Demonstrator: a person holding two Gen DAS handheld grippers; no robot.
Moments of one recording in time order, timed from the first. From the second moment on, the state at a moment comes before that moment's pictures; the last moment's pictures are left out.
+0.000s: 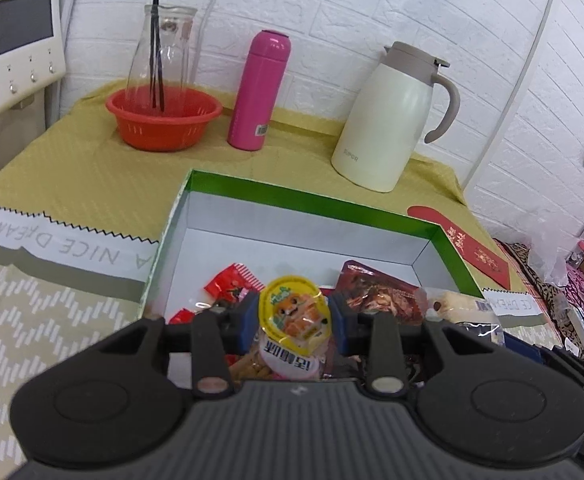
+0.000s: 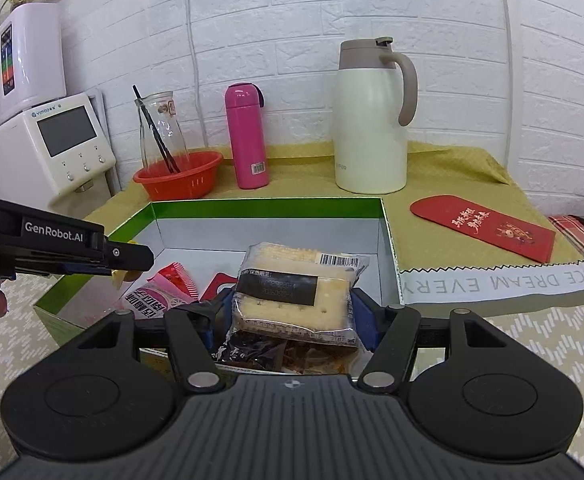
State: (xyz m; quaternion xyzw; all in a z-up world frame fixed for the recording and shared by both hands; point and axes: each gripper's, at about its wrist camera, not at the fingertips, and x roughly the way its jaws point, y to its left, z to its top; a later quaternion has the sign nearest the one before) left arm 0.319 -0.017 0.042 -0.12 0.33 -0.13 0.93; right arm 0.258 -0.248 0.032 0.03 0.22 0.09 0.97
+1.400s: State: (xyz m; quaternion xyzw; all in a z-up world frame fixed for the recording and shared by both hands) left arm 0.168 -0.021 0.055 -0.09 0.28 -0.11 0.95; right arm 0.126 -0.246 0.031 -0.03 0.19 0.11 0.97
